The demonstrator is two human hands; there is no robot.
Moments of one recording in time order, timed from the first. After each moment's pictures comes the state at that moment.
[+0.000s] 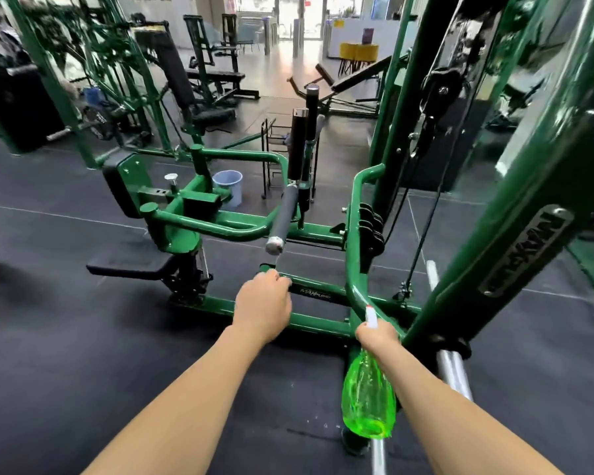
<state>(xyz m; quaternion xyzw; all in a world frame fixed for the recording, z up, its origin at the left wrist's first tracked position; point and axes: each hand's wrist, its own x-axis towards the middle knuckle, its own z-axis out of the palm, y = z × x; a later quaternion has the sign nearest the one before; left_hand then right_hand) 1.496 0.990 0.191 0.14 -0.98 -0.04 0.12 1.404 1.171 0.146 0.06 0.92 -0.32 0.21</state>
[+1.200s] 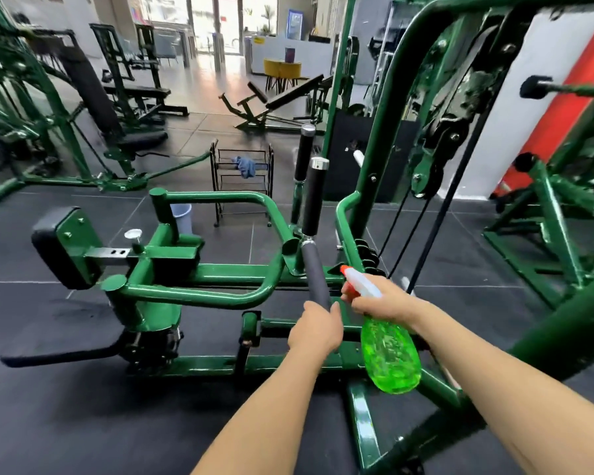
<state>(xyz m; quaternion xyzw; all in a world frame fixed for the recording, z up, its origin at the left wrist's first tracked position) 1.373 0.900 0.213 0.24 -0.89 -0.38 -0.10 1.318 1.013 0.275 -0.26 0.91 -0.27 0.19</state>
